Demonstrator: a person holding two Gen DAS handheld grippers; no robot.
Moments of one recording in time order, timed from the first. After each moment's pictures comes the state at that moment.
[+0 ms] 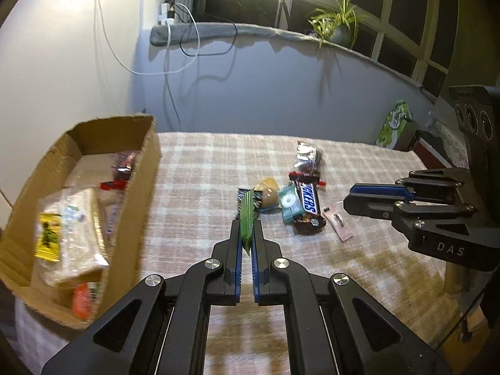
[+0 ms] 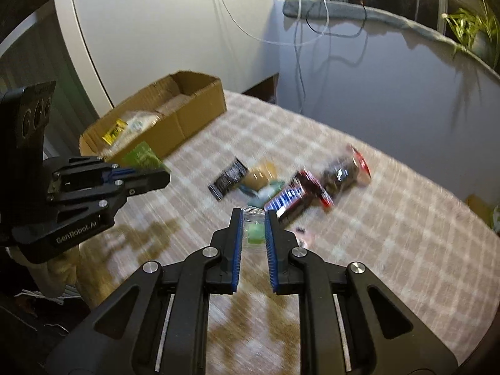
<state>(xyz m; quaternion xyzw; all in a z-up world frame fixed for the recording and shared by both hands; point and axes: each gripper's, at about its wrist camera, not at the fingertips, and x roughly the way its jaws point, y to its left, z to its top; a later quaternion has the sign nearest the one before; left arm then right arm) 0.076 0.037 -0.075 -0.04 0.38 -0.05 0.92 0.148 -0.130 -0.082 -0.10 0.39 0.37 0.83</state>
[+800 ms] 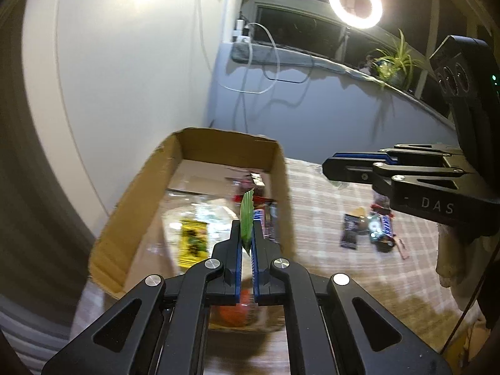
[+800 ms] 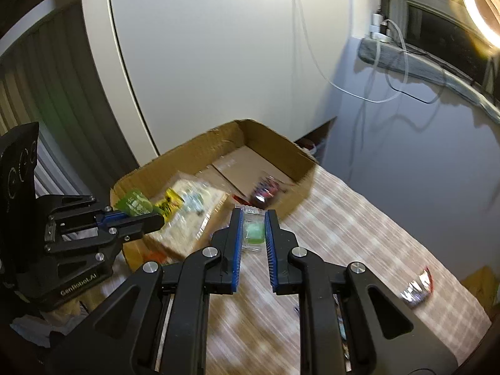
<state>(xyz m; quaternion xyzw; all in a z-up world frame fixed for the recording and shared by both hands) 0.045 0.162 -0.056 -0.08 0.34 0.05 0.93 0.160 0.036 -0.035 -0.14 0.35 0.45 0.81</state>
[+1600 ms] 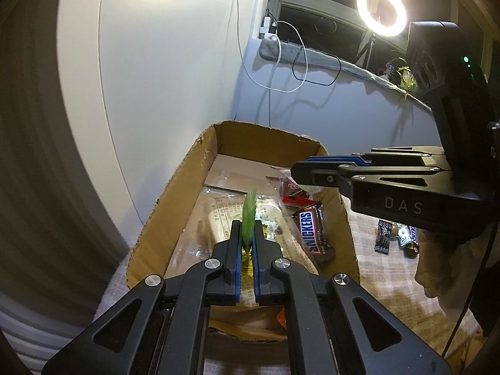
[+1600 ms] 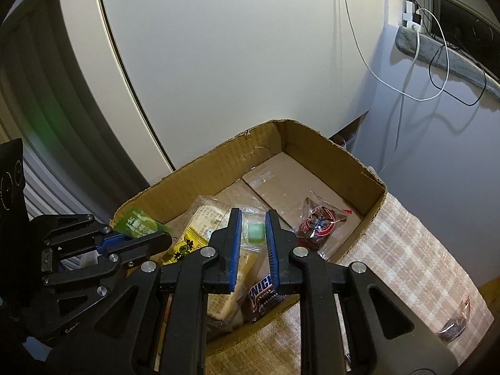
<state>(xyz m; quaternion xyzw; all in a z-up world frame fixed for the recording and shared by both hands) 0.046 0.204 -0.069 -0.10 0.34 0.07 0.93 0.176 0.114 -0.057 -0.14 0.37 0.47 0.79</state>
